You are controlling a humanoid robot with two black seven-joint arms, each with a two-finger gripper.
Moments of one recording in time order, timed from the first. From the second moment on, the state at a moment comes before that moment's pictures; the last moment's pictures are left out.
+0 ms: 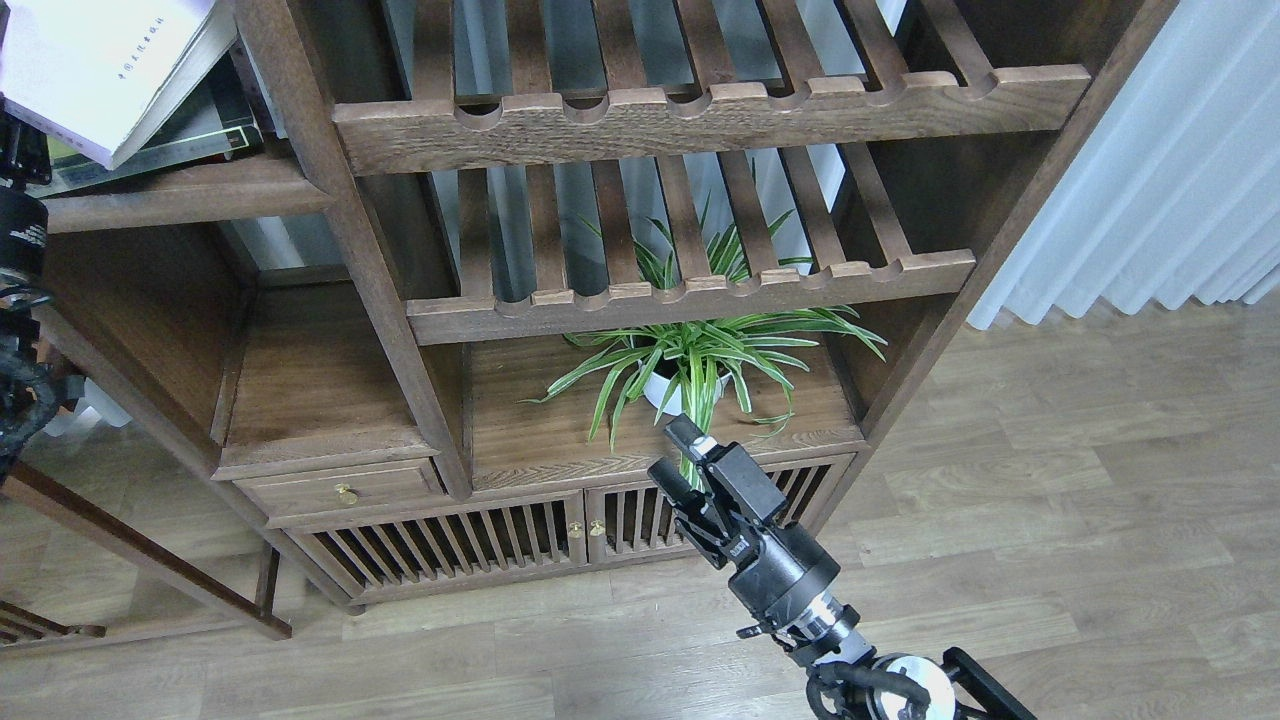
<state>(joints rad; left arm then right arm) -0.41 0.51 -1.28 -1.19 -0.48 -0.49 -0.20 -0.10 0.02 1.03 1.30 0.22 0.55 -0.24</state>
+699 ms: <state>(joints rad) -0.40 0.50 -1.28 -1.18 -0.47 -0.49 -0.26 -0.10 0.02 1.02 1.30 0.22 0.55 -0.24</state>
